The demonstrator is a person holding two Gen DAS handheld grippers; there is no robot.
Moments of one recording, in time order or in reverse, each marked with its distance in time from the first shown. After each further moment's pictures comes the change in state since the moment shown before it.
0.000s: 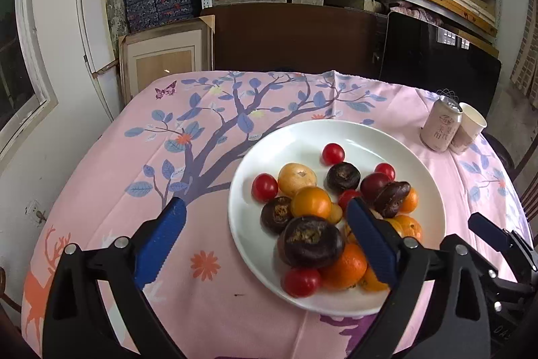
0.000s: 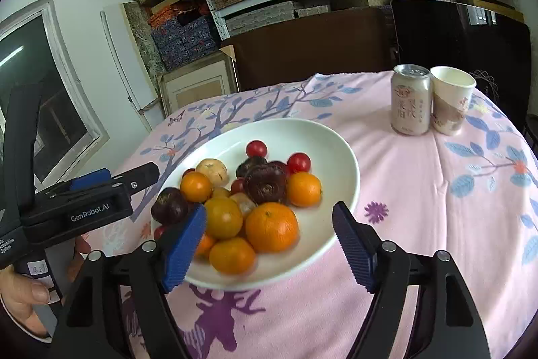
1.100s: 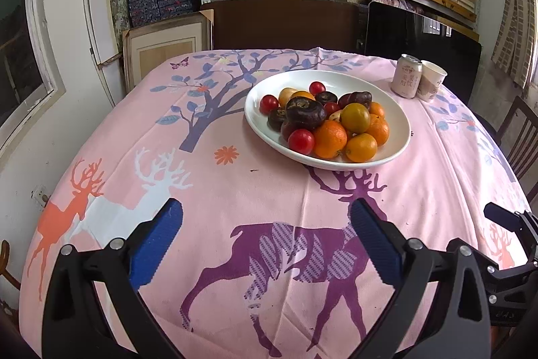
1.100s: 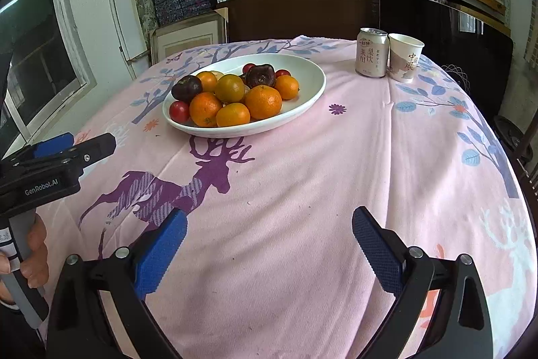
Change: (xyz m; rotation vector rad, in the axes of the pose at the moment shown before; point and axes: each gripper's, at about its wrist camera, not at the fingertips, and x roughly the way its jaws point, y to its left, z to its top) left arm -0.096 0.019 -0.111 0.029 0.003 -0.035; right arm -0.084 0.020 -0.098 -0.117 0.114 -0.130
